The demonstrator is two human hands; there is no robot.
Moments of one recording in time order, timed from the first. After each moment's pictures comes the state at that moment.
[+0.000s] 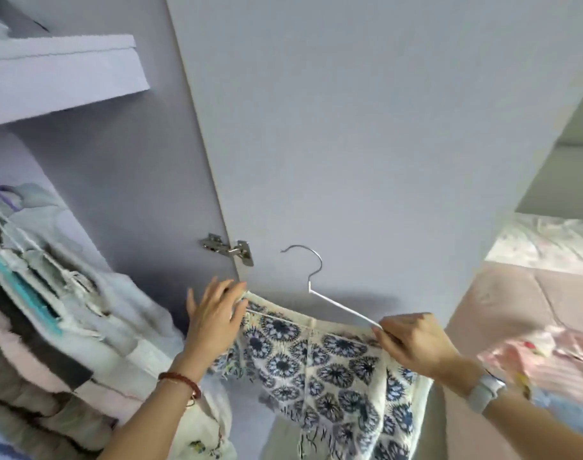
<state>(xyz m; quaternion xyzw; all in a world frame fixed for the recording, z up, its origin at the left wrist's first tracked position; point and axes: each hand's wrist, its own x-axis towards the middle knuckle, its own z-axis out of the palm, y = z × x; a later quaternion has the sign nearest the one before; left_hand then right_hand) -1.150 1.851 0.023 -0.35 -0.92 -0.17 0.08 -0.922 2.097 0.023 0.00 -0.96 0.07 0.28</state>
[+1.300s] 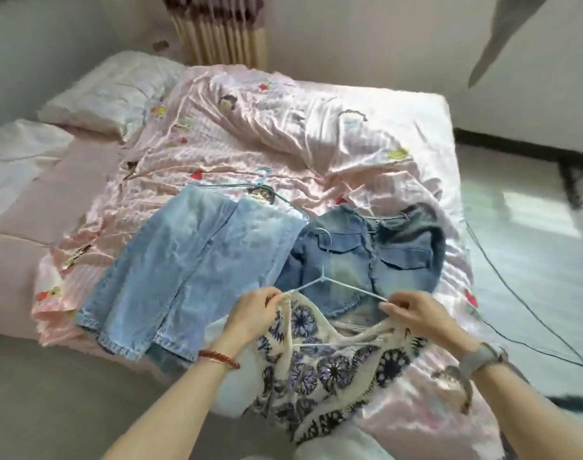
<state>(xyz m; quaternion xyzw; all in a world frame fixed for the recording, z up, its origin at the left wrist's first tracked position) -0.465 2.072 -0.088 -0.86 -0.36 -0.02 -0.36 -0.246 1.864 -0.076 -0.85 -0.39 0.30 0.19</state>
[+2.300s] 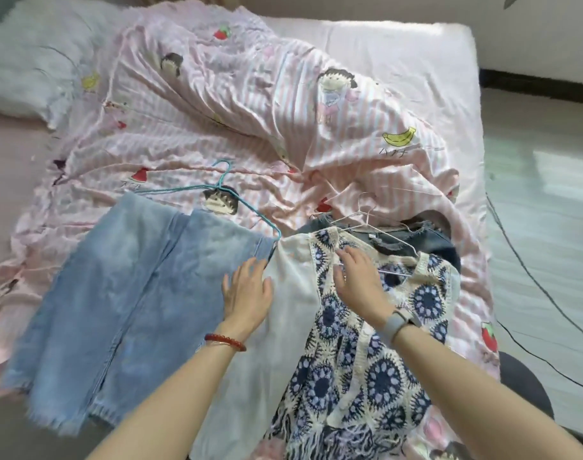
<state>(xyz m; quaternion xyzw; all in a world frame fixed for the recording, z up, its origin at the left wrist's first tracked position) -0.253 2.150 -0.188 -0.87 -0.43 0.06 -0.21 -0.101 2.017 -0.187 -0.88 -0.36 0.24 0.19</state>
